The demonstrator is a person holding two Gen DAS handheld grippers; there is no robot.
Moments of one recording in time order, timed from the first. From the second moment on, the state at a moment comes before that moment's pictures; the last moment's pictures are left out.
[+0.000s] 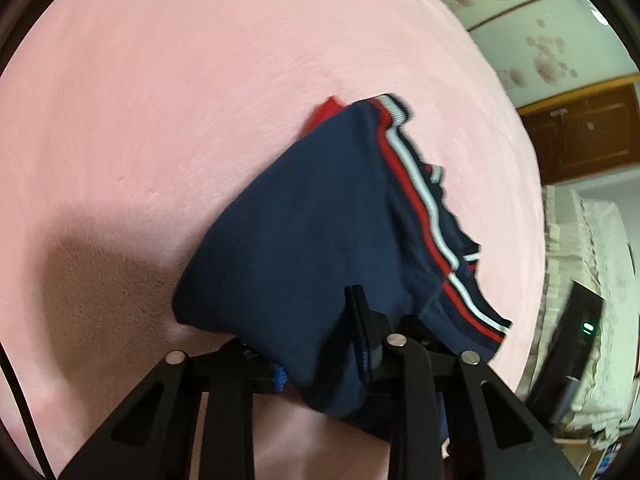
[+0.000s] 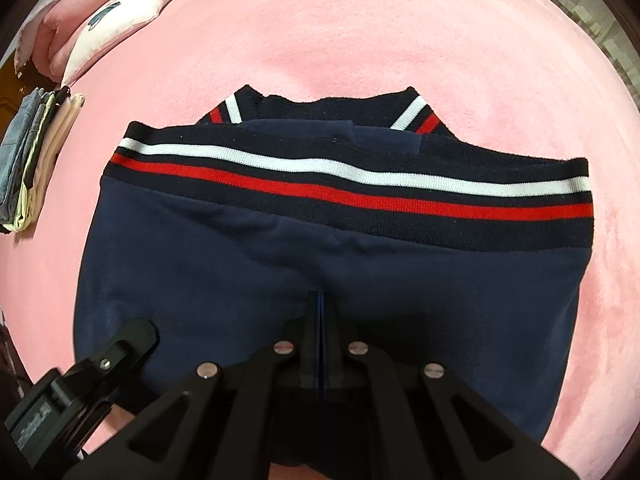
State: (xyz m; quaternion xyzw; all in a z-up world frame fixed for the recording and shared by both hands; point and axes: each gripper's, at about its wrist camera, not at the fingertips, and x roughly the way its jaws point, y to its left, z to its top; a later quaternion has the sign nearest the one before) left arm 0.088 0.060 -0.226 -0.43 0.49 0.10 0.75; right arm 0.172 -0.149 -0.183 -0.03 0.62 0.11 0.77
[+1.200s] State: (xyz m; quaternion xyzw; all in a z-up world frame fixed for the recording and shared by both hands) left arm 0.083 -0.176 -0.156 0.08 0.51 -0.15 0.84; right arm 0.199 -0.363 -0.136 0.25 0.56 0.12 0.78
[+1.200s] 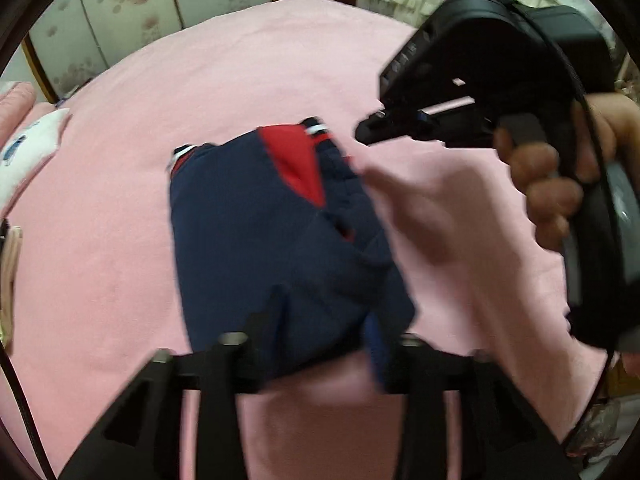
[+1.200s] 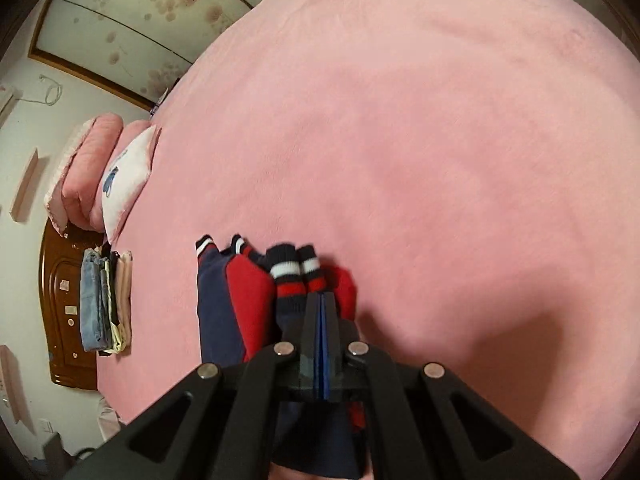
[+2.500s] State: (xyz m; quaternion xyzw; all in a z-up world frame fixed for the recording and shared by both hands) left arm 0.137 -0.090 -0.155 -0.05 0.59 -0.03 0.80; right arm 0.166 -0.340 -0.200 0.24 0.61 0.09 0.75
